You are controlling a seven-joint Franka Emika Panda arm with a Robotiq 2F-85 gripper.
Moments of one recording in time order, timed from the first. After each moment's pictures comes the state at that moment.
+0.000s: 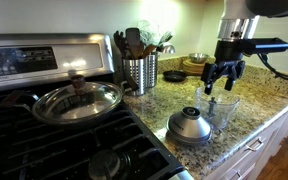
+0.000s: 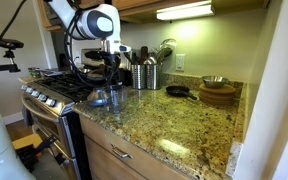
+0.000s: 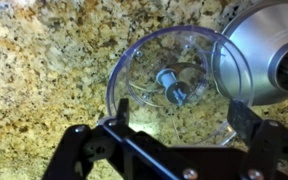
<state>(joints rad) 0.07 -0.15 0.14 -2.52 0.05 2.40 0.27</state>
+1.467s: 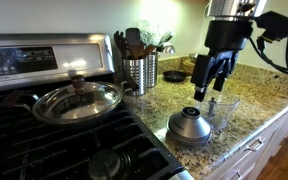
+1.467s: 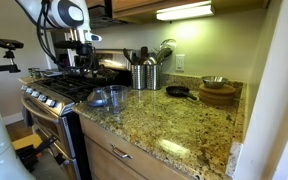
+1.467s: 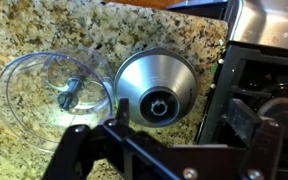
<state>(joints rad) 0.25 -0.28 0.28 -2.52 0.11 2.32 0.25</state>
